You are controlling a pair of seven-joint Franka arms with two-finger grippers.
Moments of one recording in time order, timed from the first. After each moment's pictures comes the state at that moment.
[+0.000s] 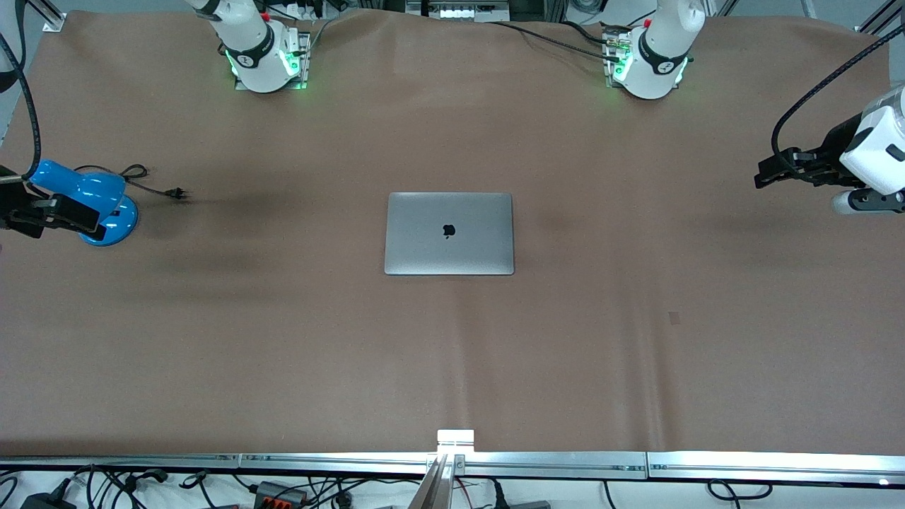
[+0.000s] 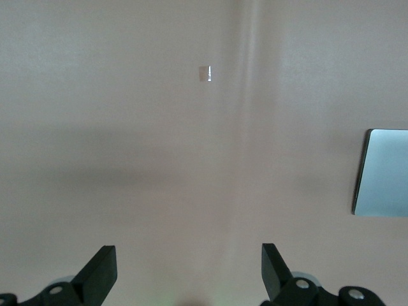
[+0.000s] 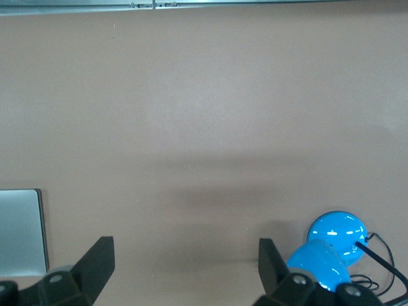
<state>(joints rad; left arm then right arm) -0.06 0.03 0.08 -1.64 -0.04 1.54 -0.04 0.04 0.23 -0.09 -1.36 0.02 1.63 -0.01</state>
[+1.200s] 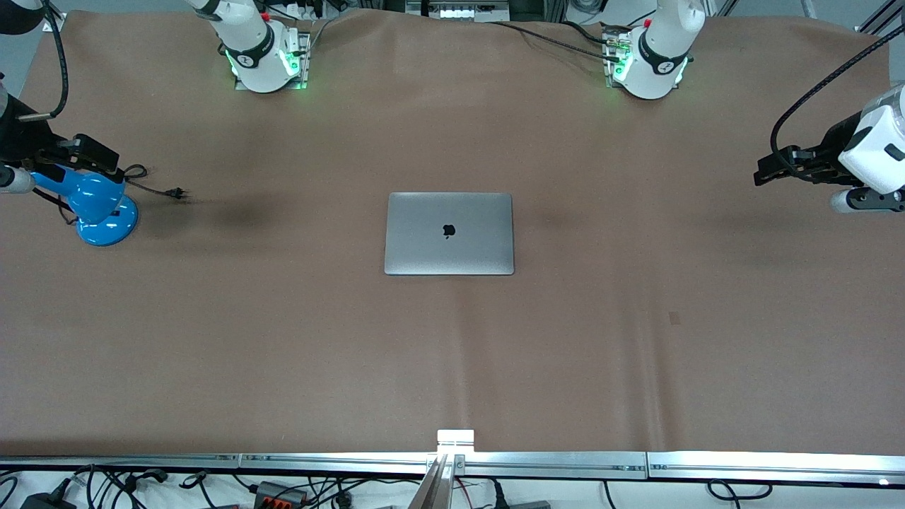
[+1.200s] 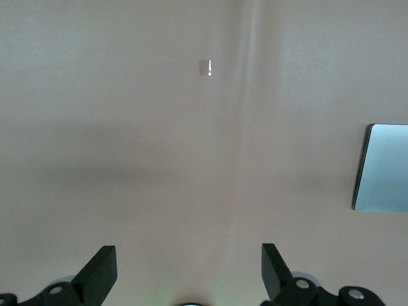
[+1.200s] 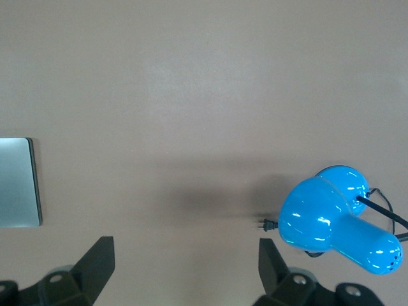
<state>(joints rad) -0.06 0.03 0.08 -1.64 -0.04 1.52 -0.04 0.04 -0.04 -0.08 -1.72 -0.01 1.67 -0.03</state>
